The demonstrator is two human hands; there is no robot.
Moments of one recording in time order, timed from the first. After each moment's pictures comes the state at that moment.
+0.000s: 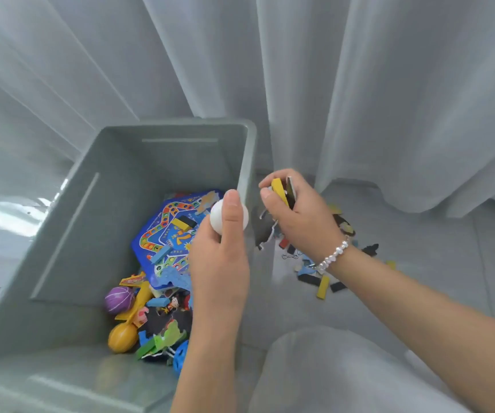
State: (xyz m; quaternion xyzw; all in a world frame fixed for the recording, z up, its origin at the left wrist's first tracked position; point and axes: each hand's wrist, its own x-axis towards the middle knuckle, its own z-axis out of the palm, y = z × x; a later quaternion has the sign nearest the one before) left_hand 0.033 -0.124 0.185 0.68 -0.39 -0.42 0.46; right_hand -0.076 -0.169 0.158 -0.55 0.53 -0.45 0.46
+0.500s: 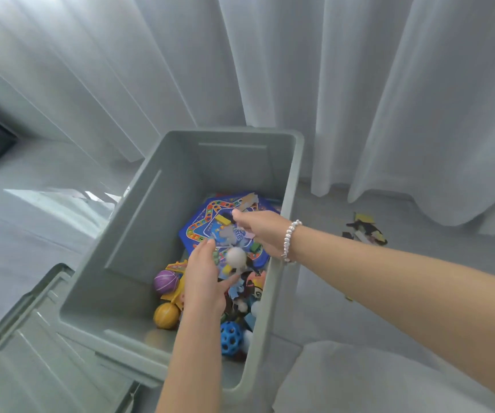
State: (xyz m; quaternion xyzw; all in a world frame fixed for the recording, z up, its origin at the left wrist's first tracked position) left_hand 0.136 -0.106 0.165 0.70 -0.08 -0.50 0.50; right_hand 0.044 -0.184 0.147 -0.45 0.51 -0.20 0.71
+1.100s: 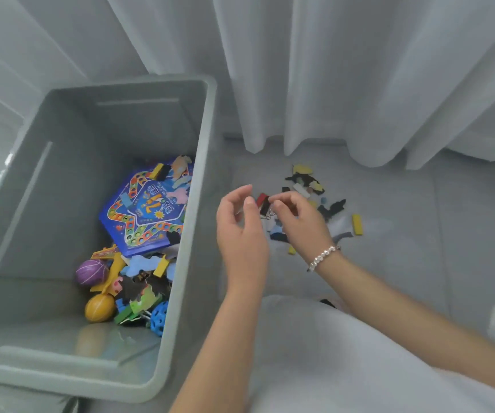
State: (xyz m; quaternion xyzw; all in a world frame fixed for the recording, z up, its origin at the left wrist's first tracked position) left_hand -0.017 -0.094 0.121 0.63 -0.40 -0.42 0.51; right_hand -0.104 -0.110 0.079 -0.44 0.66 -0.40 0.46
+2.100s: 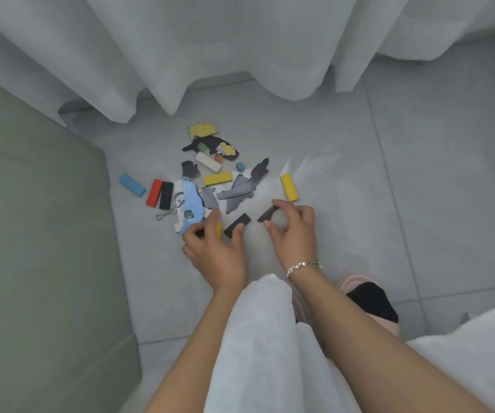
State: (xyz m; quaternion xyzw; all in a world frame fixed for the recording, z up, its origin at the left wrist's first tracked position) left_hand -0.099 -0.096 -0.113 0.75 -0.58 -0.28 0.19; right_hand -0.203 -0.066 -0.113 -0.30 0.83 -0.34 0.33
